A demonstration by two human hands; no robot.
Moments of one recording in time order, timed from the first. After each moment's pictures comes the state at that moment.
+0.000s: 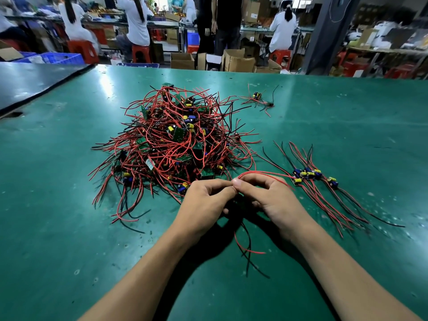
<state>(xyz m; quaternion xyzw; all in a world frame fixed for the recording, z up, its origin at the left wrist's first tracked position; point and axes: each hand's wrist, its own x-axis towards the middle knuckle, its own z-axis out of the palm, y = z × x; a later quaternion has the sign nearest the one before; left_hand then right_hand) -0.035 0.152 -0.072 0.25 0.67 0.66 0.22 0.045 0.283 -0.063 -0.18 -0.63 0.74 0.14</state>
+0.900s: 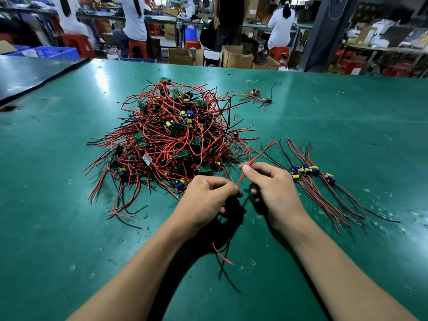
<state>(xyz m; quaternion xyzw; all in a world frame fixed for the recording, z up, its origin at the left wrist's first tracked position) -0.034 0.153 -0.063 0.26 0.71 0.61 0.24 0.032 0.291 -0.072 -0.26 -0.65 0.68 0.22</state>
